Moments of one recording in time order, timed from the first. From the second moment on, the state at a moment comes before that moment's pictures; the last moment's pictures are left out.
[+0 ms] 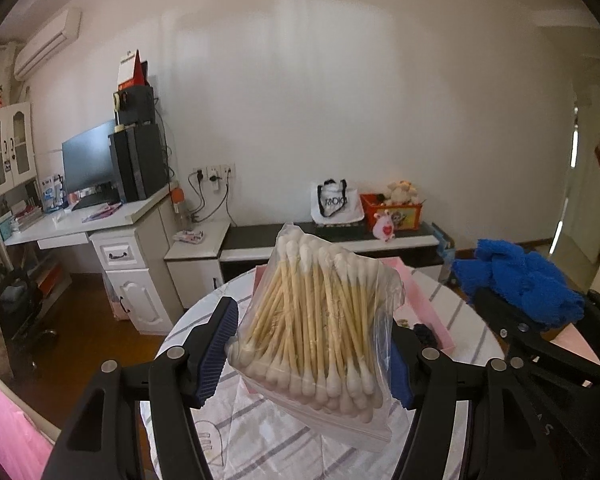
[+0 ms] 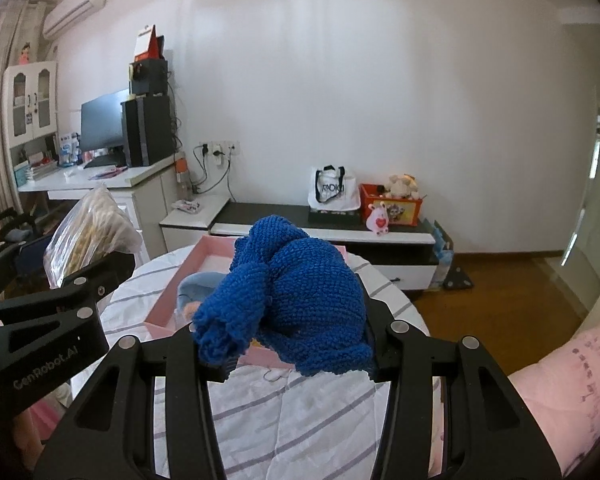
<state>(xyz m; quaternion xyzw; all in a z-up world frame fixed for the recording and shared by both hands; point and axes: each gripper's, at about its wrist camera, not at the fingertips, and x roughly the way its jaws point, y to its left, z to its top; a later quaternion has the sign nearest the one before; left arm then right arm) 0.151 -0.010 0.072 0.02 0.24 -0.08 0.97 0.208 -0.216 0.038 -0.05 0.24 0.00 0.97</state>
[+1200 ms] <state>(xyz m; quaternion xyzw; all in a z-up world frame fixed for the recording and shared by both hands) 0.613 -0.113 0.022 0.04 0.42 -0.08 0.90 0.404 -0.251 -0.067 -0.06 0.40 0.00 0.92</state>
